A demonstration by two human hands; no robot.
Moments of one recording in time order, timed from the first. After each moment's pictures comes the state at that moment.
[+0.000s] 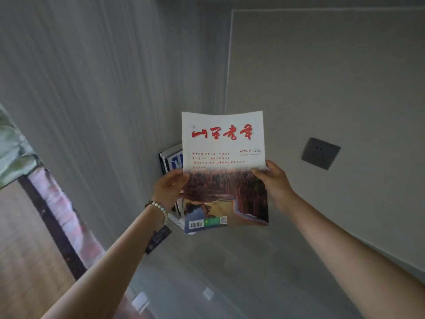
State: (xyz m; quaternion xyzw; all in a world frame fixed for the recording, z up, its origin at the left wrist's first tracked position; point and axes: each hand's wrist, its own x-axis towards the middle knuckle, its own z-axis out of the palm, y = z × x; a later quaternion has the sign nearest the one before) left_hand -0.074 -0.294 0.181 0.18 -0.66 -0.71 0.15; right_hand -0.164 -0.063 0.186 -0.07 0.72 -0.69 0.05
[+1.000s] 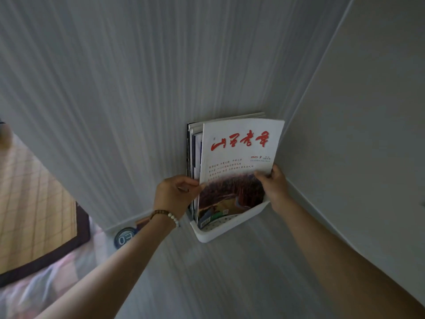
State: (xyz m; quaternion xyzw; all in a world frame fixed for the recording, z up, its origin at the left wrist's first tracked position) left_hand -0.135 -0.345 0.052 0.34 -0.77 -0.47 0.26; right_hand -0.329 -0.197 0.030 -0.11 0.77 -0.61 0.16
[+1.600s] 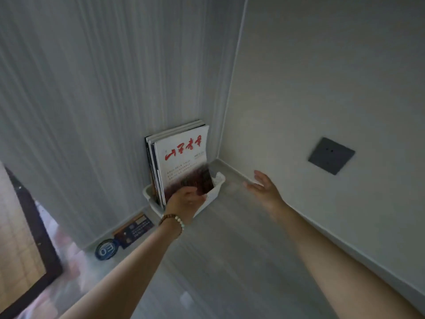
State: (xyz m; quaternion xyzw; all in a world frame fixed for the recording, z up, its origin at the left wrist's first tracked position) left_hand -0.125 -0.260 0.077 0.25 -0.79 -0.56 0.07; right_hand -0.235 -0.062 0.095 -0.05 0.79 -0.59 0.12
